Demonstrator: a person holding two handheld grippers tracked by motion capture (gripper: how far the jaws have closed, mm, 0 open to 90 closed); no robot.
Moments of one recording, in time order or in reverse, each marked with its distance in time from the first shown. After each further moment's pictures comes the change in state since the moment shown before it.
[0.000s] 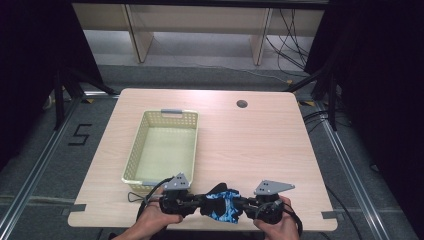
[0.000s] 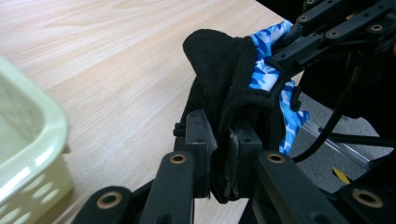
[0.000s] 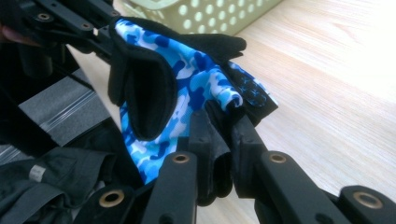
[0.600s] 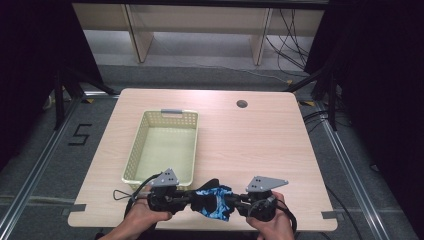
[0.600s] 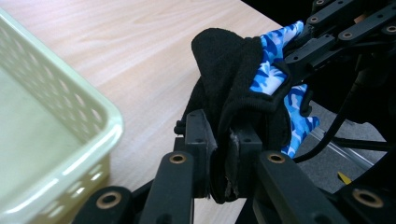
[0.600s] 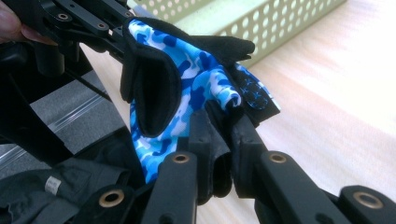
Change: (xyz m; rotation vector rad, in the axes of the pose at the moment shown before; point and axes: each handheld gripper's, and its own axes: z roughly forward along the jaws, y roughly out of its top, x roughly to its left) left arm 0.006 0.011 -0.033 -0.031 0.020 0.011; right arm 0.018 0.025 0.003 -0.038 0.019 -0.059
